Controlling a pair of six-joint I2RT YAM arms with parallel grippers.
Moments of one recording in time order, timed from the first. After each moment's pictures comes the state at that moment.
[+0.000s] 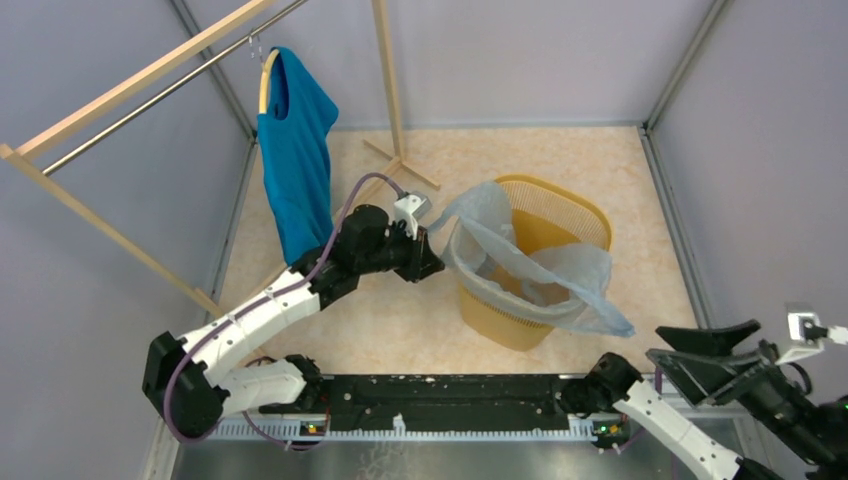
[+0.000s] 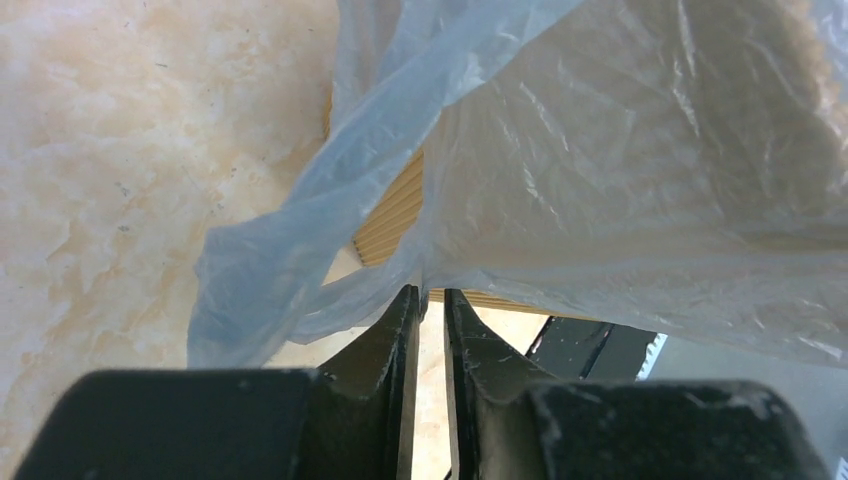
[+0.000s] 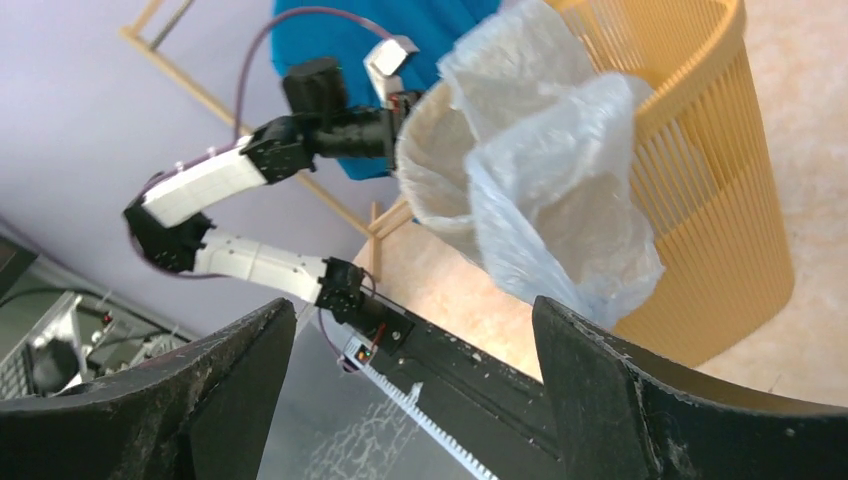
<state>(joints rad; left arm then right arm) -0.74 1.13 0.88 -0.22 0.32 -0.34 0.76 0.02 1.25 -1.17 0.06 0.71</state>
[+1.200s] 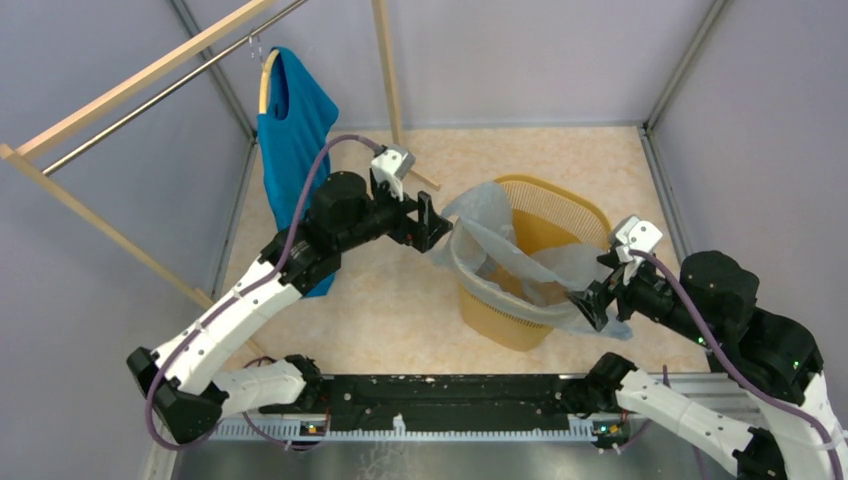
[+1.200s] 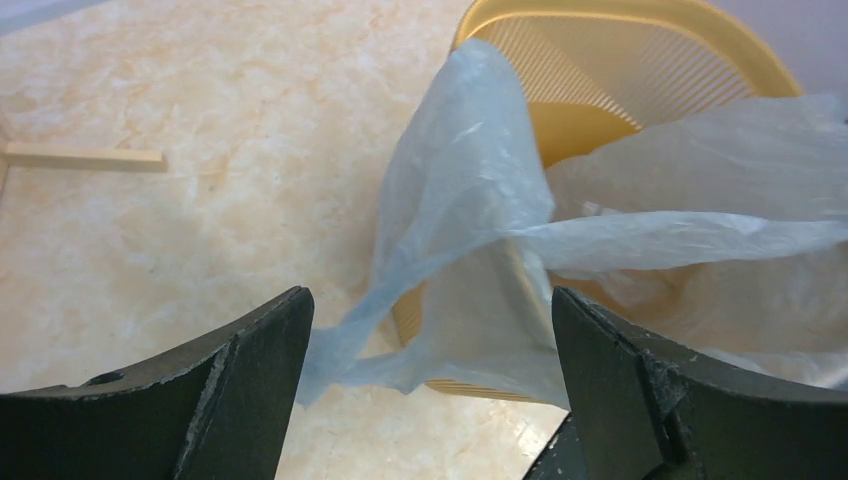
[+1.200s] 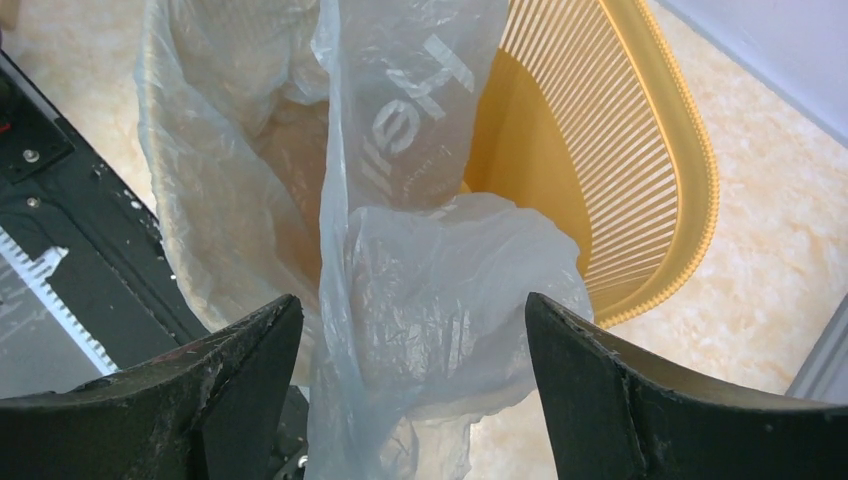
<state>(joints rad) -0.74 1.08 1.20 -0.37 0.17 -0.28 0.76 0.56 1.28 -1.11 0.04 -0.11</state>
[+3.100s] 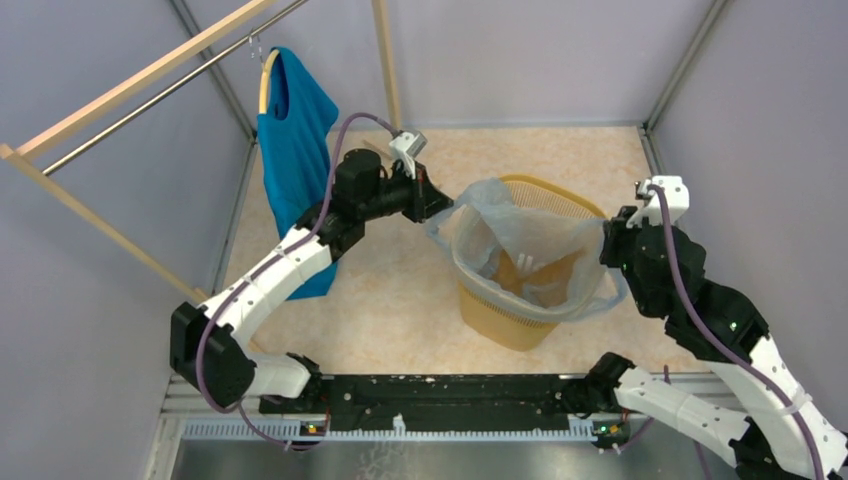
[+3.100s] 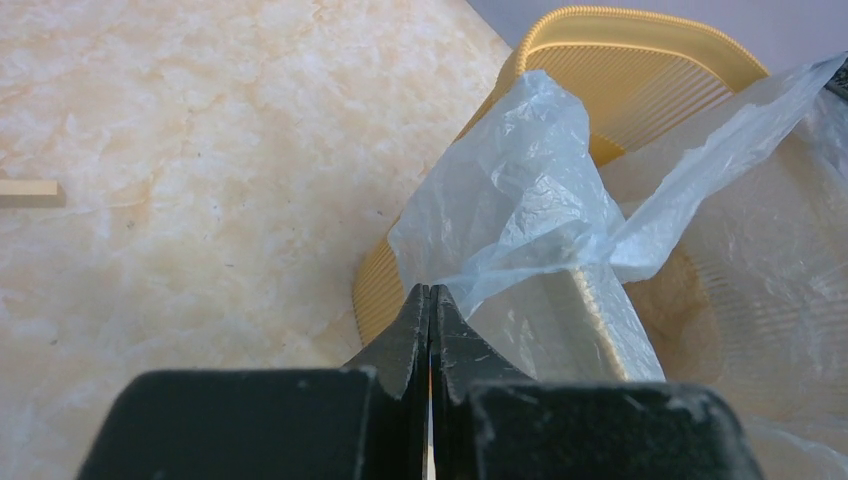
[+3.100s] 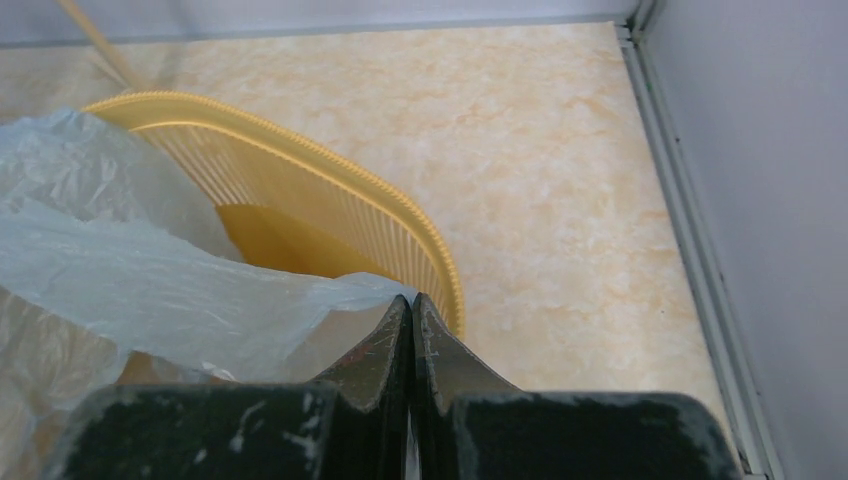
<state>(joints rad) -0.58 1.33 1.17 -0.10 0.45 -0.35 0.76 0.66 1.17 -0.86 0.70 0.27</state>
